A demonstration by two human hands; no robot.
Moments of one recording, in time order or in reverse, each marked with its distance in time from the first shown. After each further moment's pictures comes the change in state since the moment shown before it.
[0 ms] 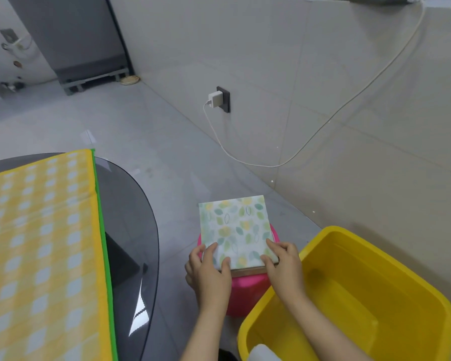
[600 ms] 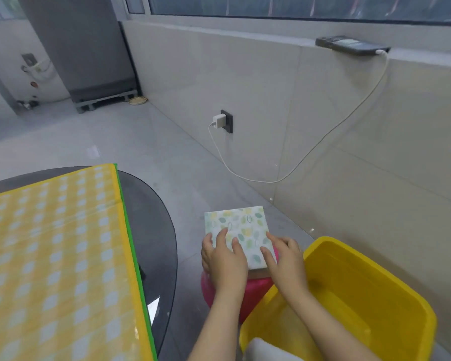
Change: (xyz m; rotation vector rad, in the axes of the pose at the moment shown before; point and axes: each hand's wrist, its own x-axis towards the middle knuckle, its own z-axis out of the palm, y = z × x) left_hand -0.015 0.081 -0.045 -0.107 -0.064 -0.071; right_hand -0.011 -0.040 -0.033 -0.076 0.072 -0.132
